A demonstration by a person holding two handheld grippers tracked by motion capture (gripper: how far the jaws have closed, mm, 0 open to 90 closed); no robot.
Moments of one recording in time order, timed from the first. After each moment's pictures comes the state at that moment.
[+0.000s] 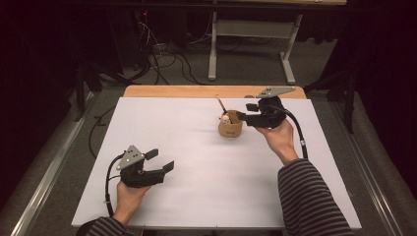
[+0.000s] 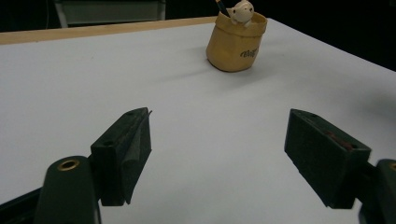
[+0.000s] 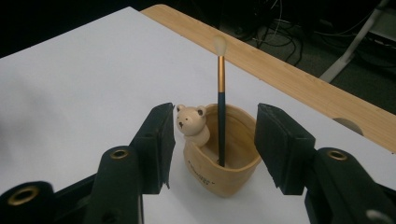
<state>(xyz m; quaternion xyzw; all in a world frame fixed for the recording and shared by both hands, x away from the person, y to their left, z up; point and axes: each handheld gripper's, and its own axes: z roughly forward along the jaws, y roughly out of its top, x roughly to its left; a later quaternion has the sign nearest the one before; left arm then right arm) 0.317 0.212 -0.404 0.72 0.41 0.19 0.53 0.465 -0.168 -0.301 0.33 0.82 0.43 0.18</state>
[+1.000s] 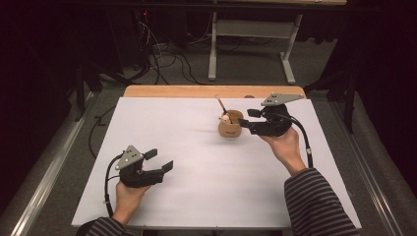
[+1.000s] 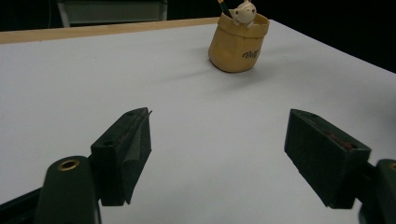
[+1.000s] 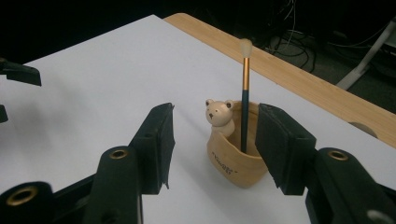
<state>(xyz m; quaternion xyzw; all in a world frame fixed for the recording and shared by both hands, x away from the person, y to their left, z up) 0.317 0.214 -0.404 0.72 0.41 0.19 0.53 0.436 -0.177 -0.294 0.30 0.82 0.45 0.17</state>
